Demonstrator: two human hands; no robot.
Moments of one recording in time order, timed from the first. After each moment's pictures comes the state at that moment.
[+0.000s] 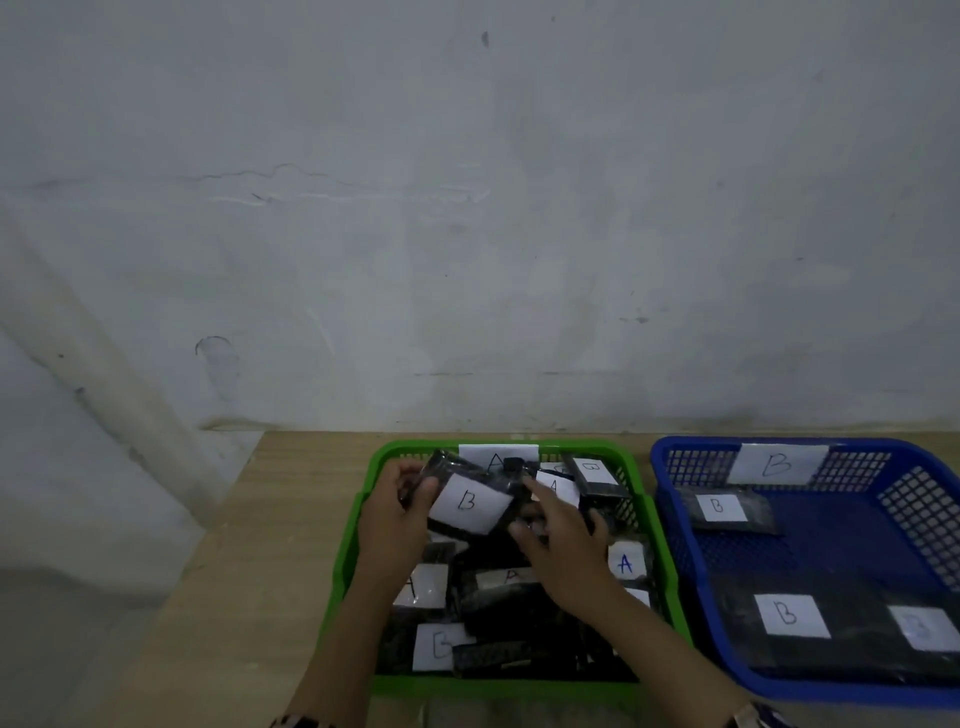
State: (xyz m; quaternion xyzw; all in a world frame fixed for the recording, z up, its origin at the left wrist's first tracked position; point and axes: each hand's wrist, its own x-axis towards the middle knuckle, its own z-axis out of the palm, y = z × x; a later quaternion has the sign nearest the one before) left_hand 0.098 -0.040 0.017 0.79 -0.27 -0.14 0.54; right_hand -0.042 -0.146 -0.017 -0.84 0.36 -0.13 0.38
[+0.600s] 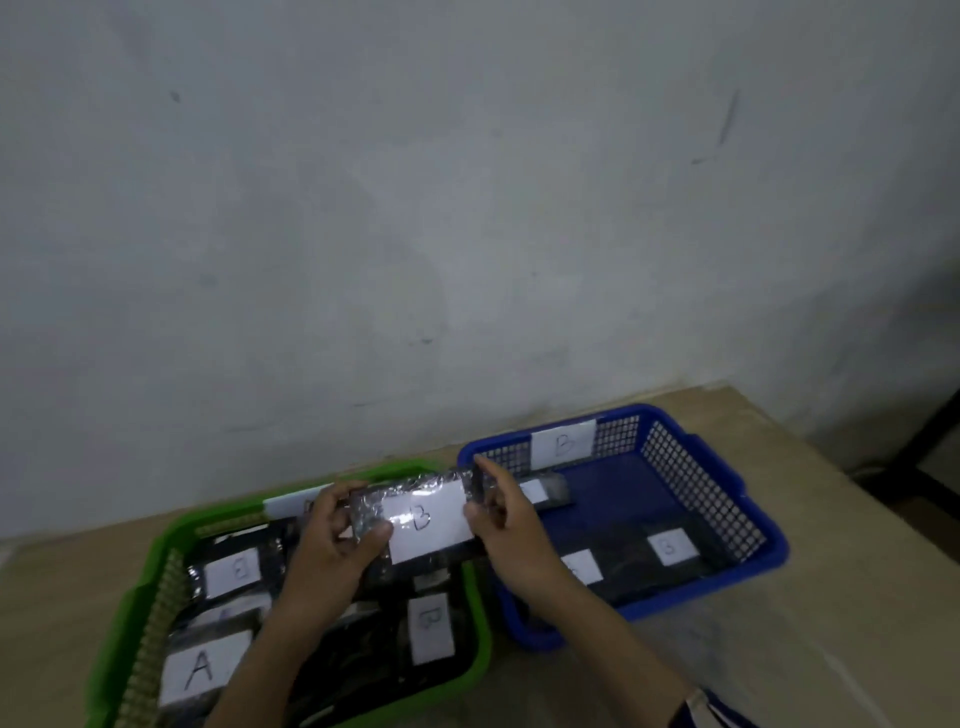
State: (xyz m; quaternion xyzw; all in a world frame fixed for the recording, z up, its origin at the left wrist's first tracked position) left_hand 0.000 -0.103 0.034 0.67 -0.39 -0.31 0.56; right_hand -0.162 -0.191 0.029 -0.66 0.39 -0.29 0.57
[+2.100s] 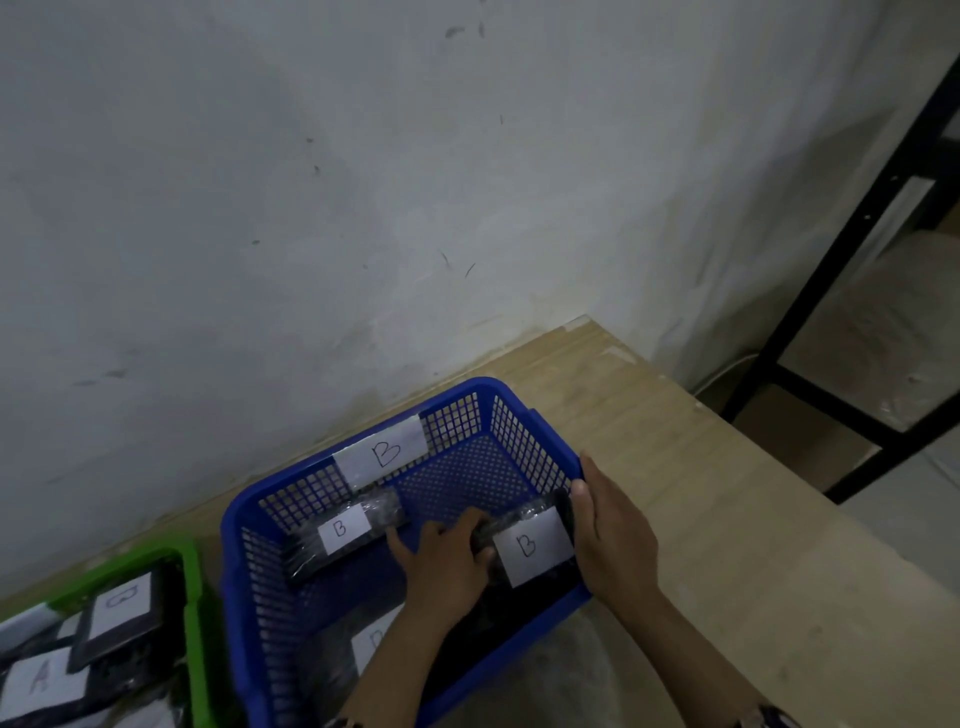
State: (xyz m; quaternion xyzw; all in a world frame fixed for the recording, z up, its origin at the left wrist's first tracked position) left_hand -0.233 -0.299 -0.069 0.74 -0.62 -0.25 0.10; right_hand -0.400 -0.324 -0.060 -0.66 0.66 -0.32 0.20
